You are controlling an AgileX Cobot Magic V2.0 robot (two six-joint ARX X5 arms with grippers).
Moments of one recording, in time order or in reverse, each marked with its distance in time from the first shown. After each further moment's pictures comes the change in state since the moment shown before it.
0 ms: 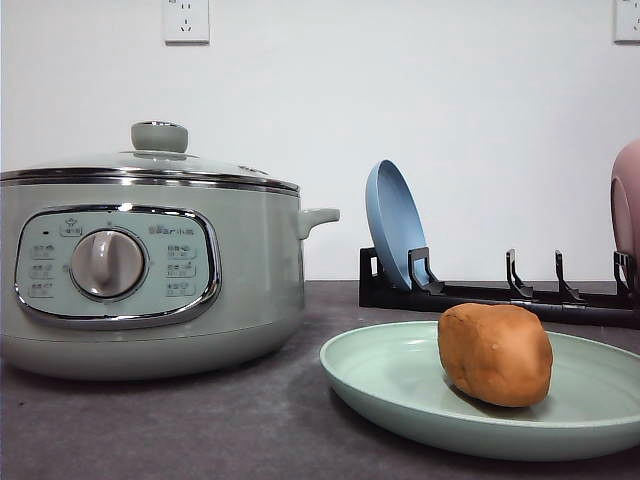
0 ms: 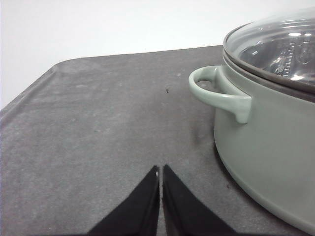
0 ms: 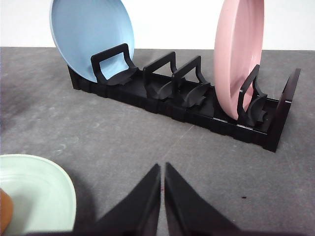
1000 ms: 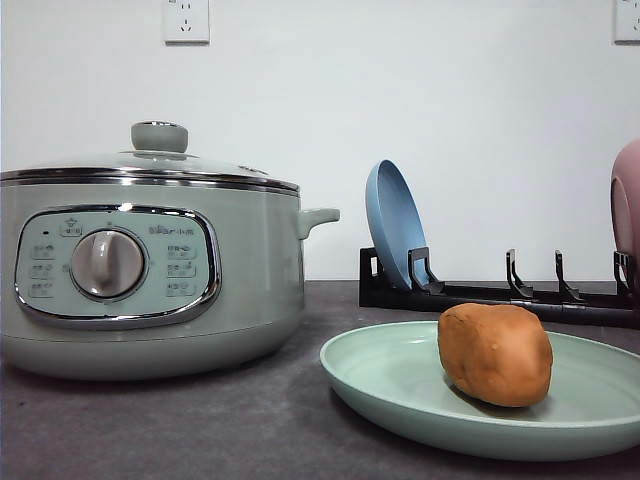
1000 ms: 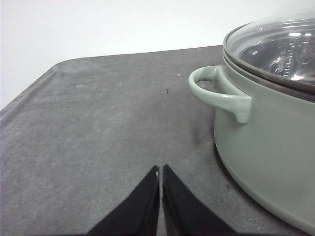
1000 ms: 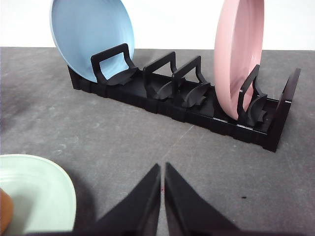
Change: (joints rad) left_arx 0.000 0.000 0.000 0.000 0.000 0.000; right_arx 0.000 0.000 0.000 0.000 0.000 0.000
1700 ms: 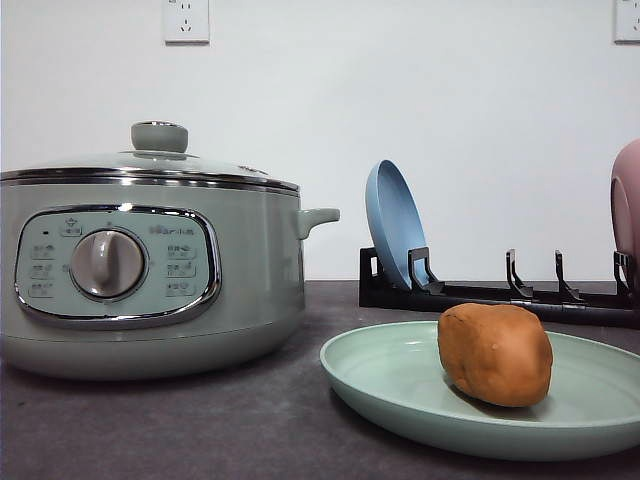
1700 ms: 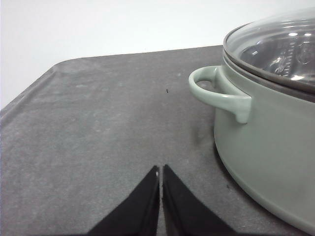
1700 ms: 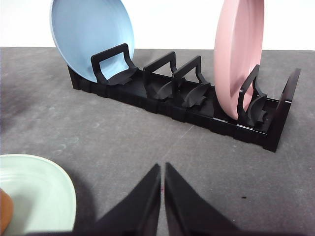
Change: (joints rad) left_arx 0.000 0.000 0.000 0.000 0.000 0.000; right_arx 0.000 0.000 0.000 0.000 0.000 0.000
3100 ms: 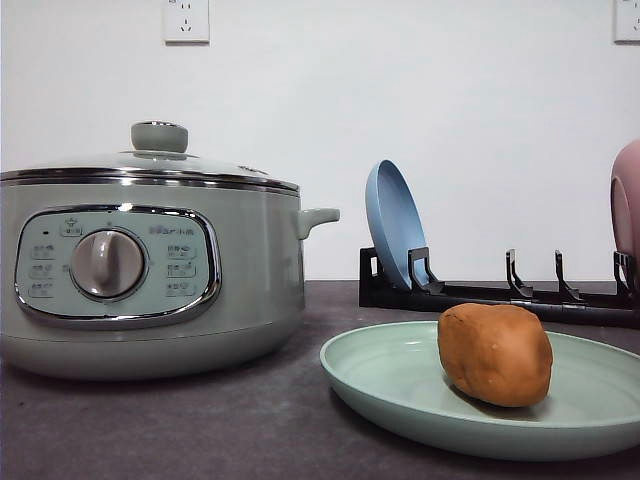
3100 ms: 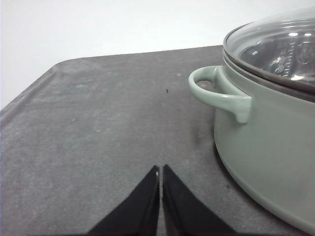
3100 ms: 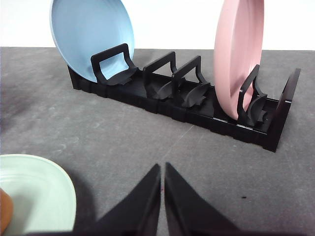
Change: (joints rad) left_arx 0.000 0.000 0.000 0.000 0.000 0.000; right_arx 0.000 0.000 0.000 0.000 0.000 0.000
